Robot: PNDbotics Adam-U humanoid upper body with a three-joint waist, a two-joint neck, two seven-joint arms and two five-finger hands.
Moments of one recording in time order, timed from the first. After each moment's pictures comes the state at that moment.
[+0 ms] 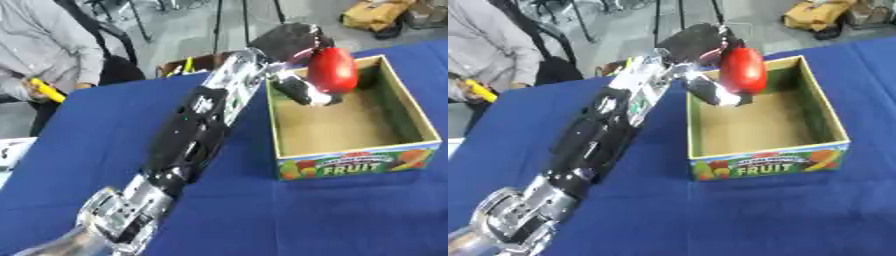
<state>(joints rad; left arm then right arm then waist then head) -1.07 0.25 -0.09 -1.11 -1.20 -0.32 -0.22 -0.30 -0.25 -0.14 -1.98 -0.03 0.05 0.06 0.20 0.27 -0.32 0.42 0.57</state>
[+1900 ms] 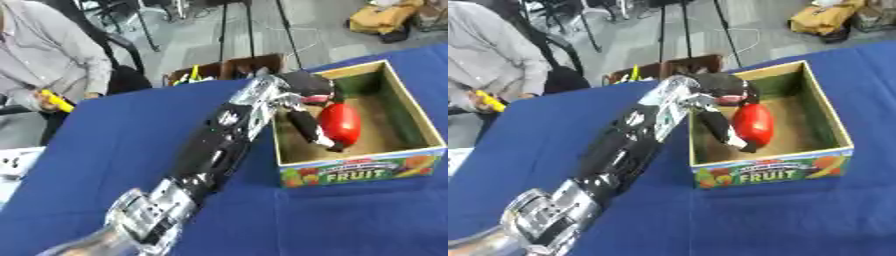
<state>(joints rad) -1.08 0.24 -0.09 -0.97 -1.17 -0.48 -0.55 -0.32 -0.25 -0.14 -1.98 -0.03 0.06 0.07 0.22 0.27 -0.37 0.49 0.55</state>
